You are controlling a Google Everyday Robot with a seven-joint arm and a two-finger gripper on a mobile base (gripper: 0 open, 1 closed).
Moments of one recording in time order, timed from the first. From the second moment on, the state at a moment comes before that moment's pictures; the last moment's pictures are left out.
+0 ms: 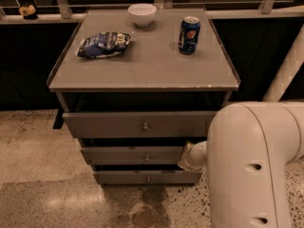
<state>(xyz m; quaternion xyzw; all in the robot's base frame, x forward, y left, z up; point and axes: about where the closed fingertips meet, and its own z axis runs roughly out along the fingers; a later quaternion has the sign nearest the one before) 0.600 -0.166 0.373 -0.55 0.80 -0.01 0.21</state>
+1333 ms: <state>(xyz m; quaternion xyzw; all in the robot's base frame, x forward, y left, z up) 0.600 -0.166 0.389 -0.55 0.80 -0.01 0.21</state>
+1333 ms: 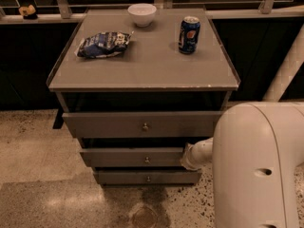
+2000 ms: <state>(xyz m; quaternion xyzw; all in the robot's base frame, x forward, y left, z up) 0.610 -0.170 0.440 -0.53 0.81 -0.04 0.25</state>
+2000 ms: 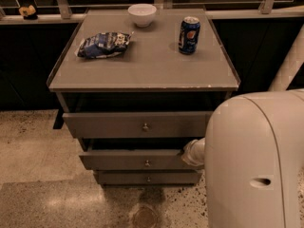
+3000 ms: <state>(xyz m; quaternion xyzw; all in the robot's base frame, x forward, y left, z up) 0.497 -0.193 0.460 -0.51 0.83 -0.06 0.21</state>
